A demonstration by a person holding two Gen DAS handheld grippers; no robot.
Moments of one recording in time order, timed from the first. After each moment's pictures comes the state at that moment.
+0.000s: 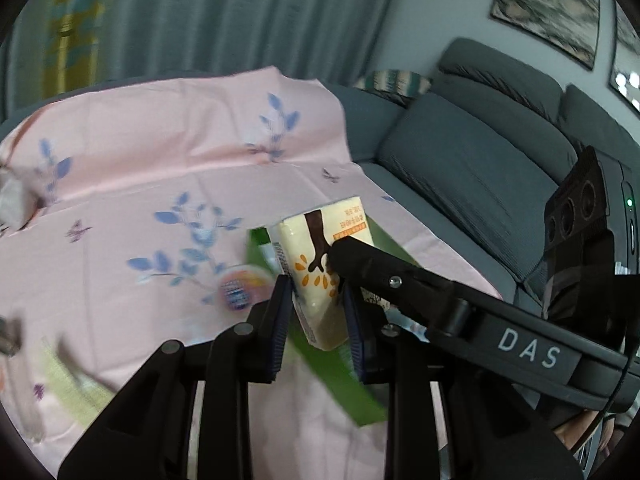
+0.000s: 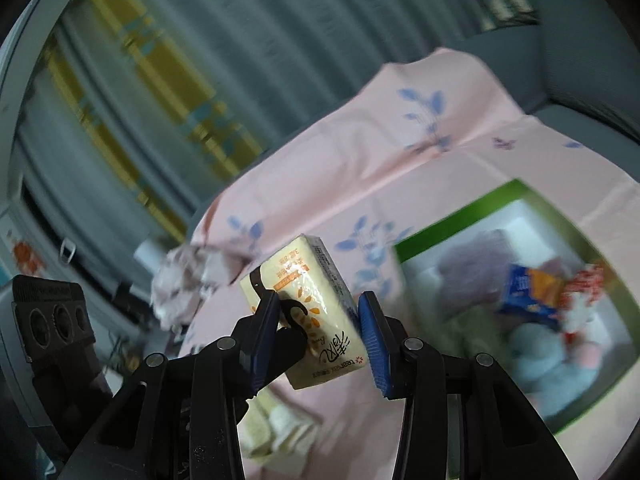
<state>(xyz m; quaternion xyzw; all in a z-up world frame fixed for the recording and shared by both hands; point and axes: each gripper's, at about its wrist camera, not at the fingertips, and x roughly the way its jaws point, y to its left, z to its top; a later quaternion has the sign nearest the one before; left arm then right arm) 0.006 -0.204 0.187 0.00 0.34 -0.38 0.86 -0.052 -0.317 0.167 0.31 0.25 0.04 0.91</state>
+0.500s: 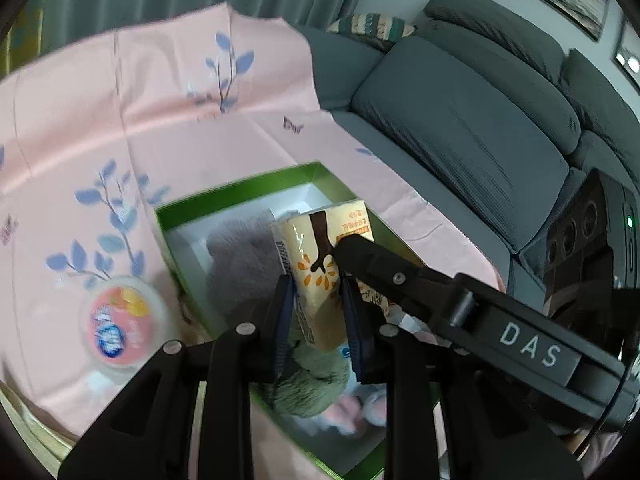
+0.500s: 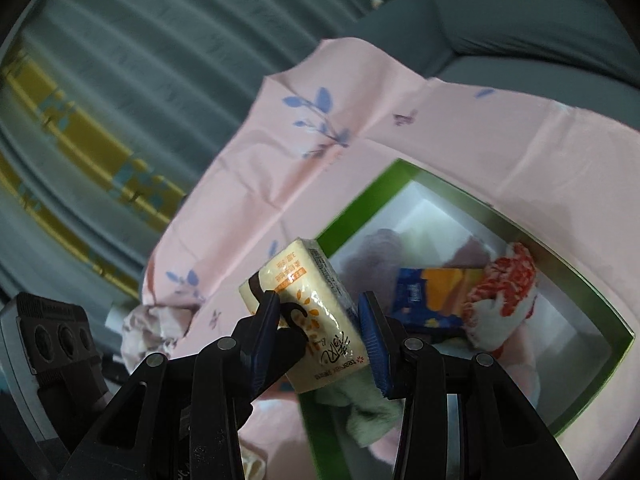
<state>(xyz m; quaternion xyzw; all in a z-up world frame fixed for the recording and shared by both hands) 0.039 -0.293 0.138 0.03 0.42 -0.41 0.81 -0.041 -0.402 0.102 0.42 0.25 -0.05 0.87</state>
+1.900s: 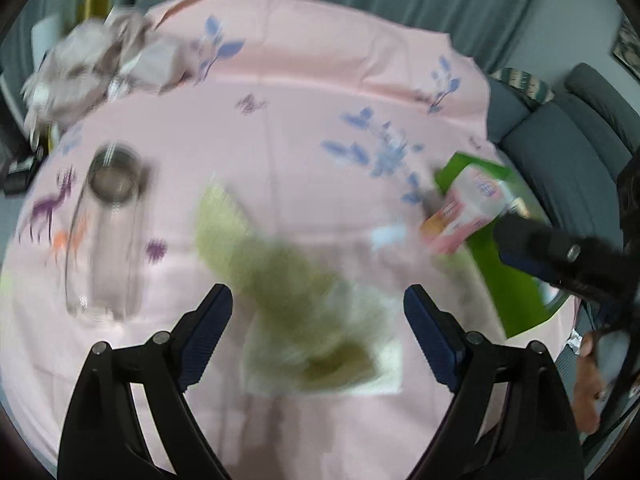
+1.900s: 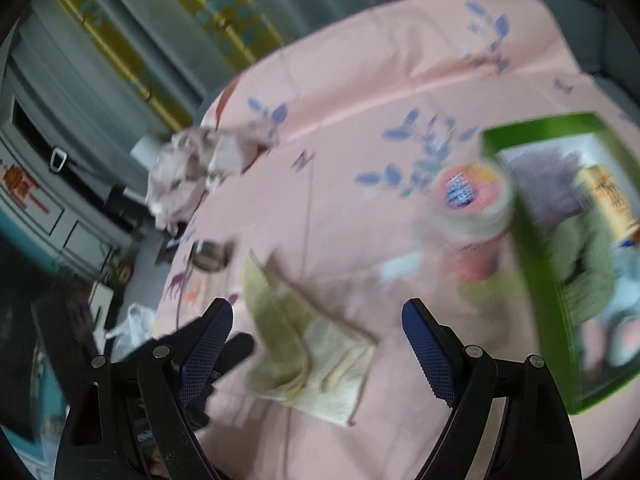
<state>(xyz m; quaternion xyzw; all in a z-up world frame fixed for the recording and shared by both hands) 0.006 -0.010 0.099 -0.06 0.46 -0.18 0.87 -0.013 -0.190 0.127 0.23 0.41 0.12 0.87</state>
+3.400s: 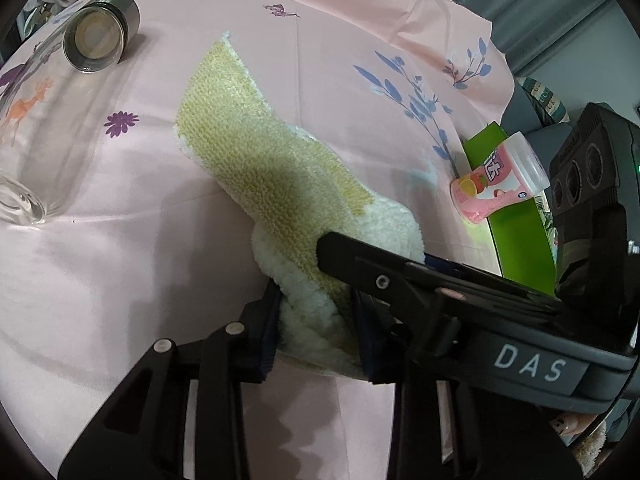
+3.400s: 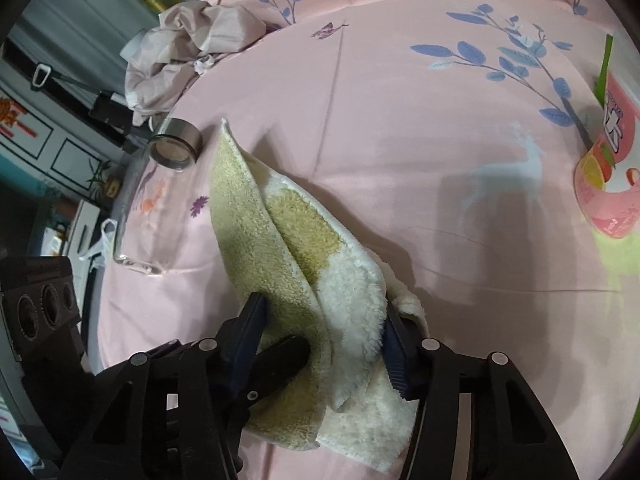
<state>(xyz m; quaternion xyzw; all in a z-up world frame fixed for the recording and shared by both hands) 0.019 0.000 0.024 -0.15 0.53 -0.19 0.81 0.038 -0.115 0.028 0.16 0.53 0.17 0.81</state>
